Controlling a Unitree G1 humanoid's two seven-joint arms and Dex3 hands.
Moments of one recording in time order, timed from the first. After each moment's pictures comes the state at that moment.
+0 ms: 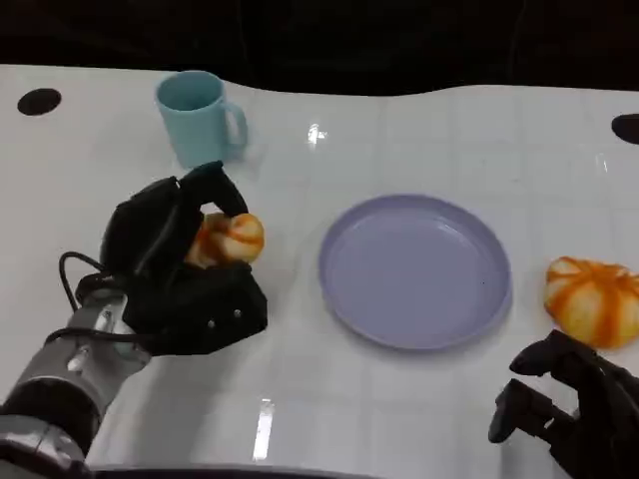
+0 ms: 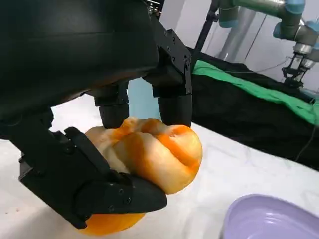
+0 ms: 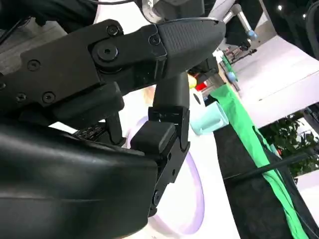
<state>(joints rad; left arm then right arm) -0.70 0.21 -0.34 1.09 0.54 -0.50 0.47 0.21 -0.05 -0.13 -0.05 0.57 0.20 0.50</state>
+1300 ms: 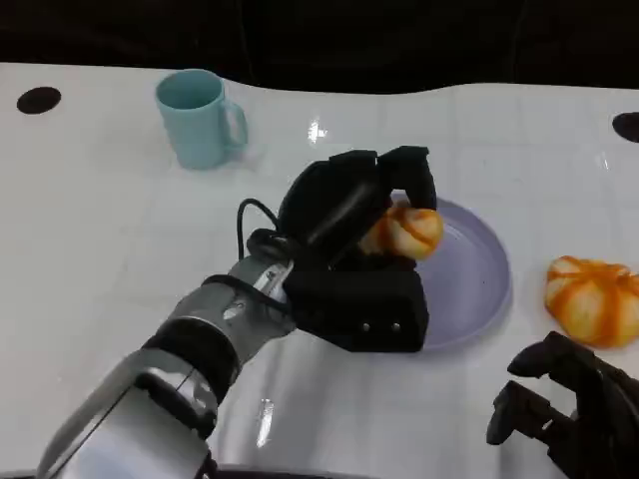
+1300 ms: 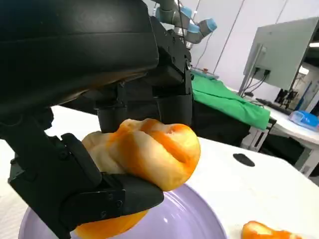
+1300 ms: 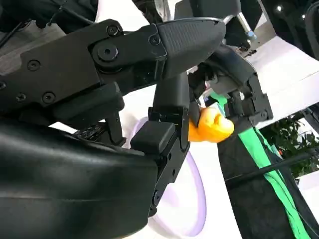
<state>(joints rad) -0.93 -0.07 -0.52 1.22 0.68 -0.55 0.48 0.21 -0.04 -0.13 -0.05 0.57 0.19 0.50</state>
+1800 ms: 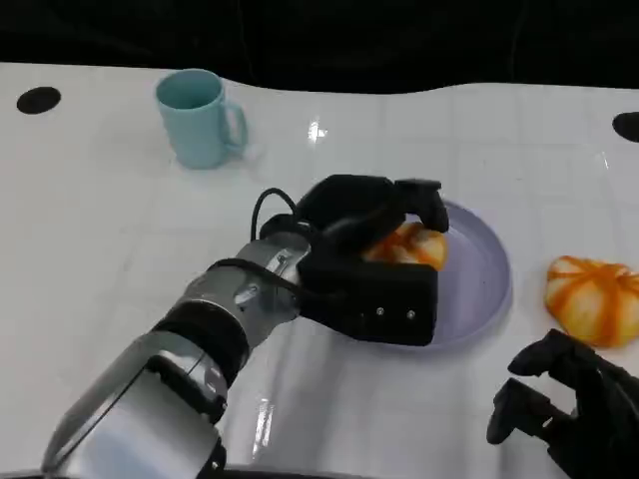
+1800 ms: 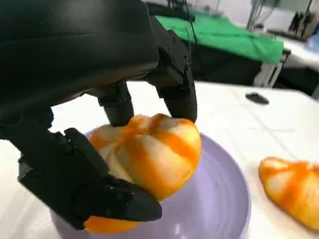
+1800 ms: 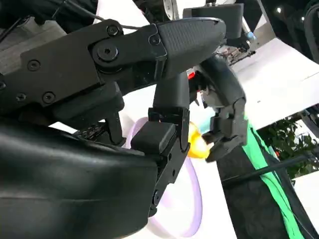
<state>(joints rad) -0.98 -0.07 -0.55 1.24 0.67 -0.46 0.17 0.22 -0.04 -0.13 -0.06 0.57 0.18 0.50</state>
